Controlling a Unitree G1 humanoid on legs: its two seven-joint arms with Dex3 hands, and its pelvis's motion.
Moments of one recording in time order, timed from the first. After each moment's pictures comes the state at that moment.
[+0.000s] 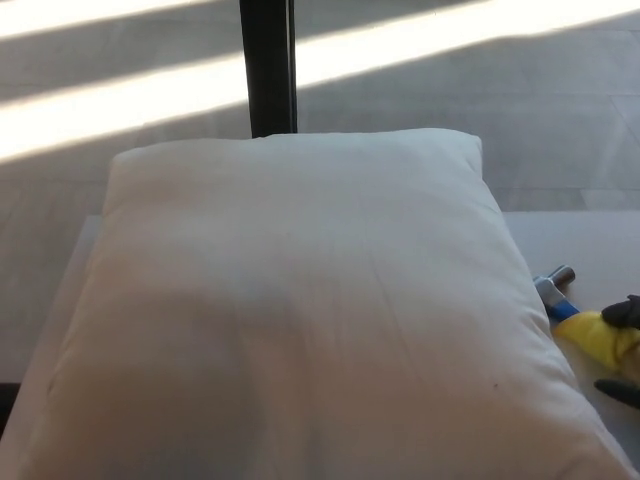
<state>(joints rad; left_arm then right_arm) 0.11 0.55 0.49 1.22 -0.16 -0.14 -0.13 -0.48 -0.73 0.43 0.59 -0.25 0.15 0.06</state>
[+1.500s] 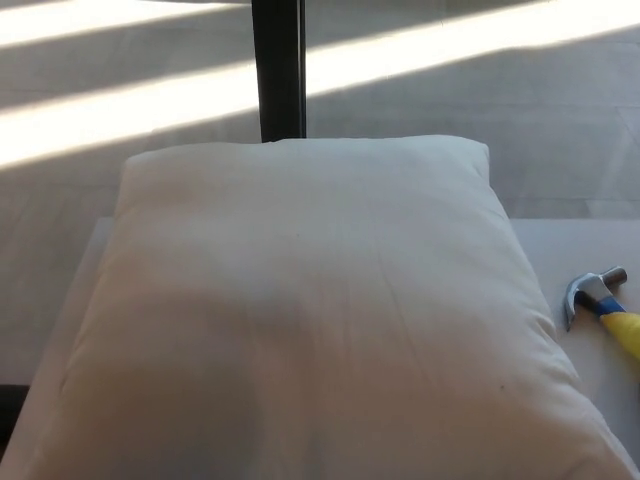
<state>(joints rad) 0.13 0.57 0.43 1.23 -0.17 -0.21 -0.17 -0.56 -0.55 0.33 0.93 -0.48 0.25 -0.13</state>
